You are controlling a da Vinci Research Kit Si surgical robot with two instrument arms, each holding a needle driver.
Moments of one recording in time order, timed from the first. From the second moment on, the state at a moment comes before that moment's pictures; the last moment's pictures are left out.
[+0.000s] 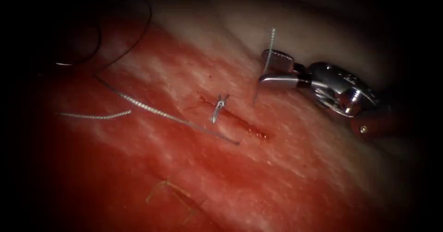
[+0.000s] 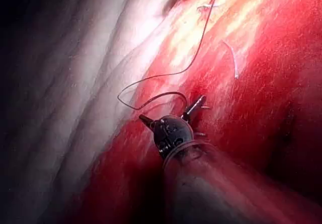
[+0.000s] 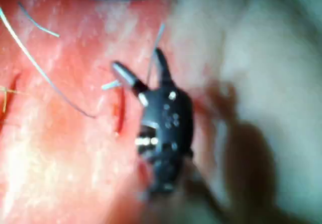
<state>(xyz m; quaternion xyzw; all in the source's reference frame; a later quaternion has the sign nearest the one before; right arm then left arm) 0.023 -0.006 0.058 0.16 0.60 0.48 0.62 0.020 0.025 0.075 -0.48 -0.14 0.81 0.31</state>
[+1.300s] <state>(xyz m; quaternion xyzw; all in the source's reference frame) 0.022 -0.007 0.052 0.09 0.62 0.38 0.68 0.010 0.021 0.075 -0.44 -0.08 0.89 0.12</state>
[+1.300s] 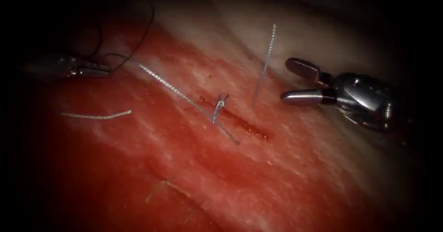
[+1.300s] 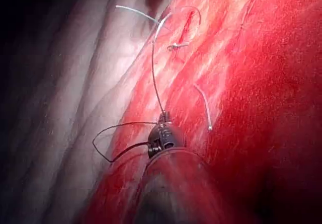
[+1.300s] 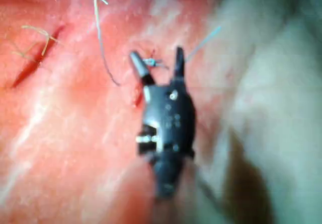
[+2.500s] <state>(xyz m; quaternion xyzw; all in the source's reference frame) 0.030 -0.010 0.037 0.11 0.45 0.33 0.82 -0.003 0.018 0.066 -0.46 -0.06 0.88 0.10</state>
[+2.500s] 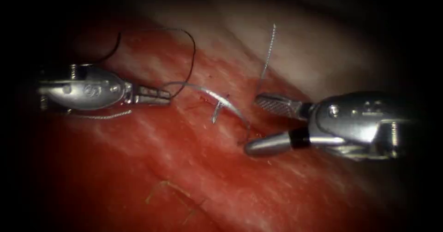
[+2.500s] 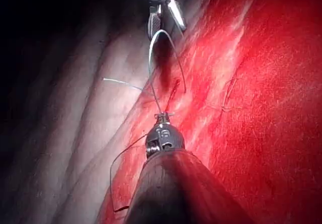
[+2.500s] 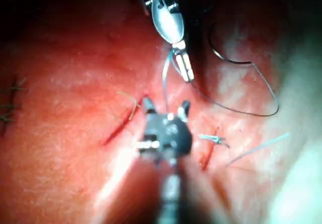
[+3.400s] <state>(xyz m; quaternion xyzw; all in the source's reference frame) 0.035 -0.007 0.033 0.12 0.33 0.28 0.89 -0.007 0.019 0.062 -0.46 -0.04 0.88 0.10</state>
